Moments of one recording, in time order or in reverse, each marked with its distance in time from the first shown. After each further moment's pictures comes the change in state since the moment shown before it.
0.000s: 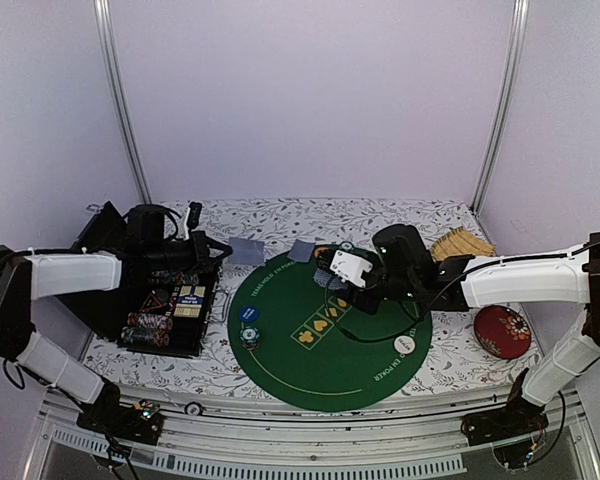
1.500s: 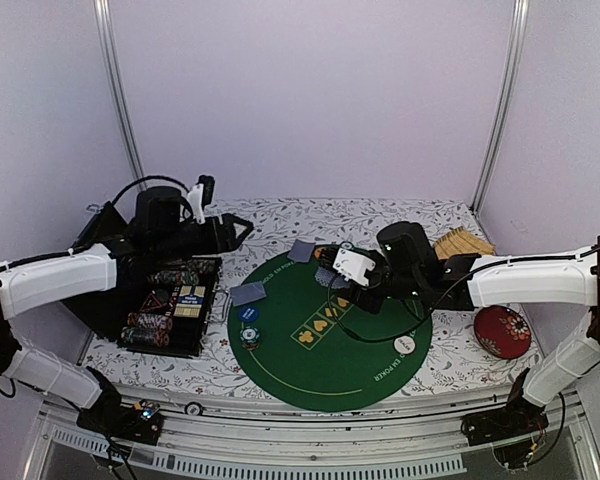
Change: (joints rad) left arm -0.218 -0.104 0.092 -0.144 -0.487 0.107; right arm 0.000 -0.036 -0.002 -0.024 -0.027 -0.002
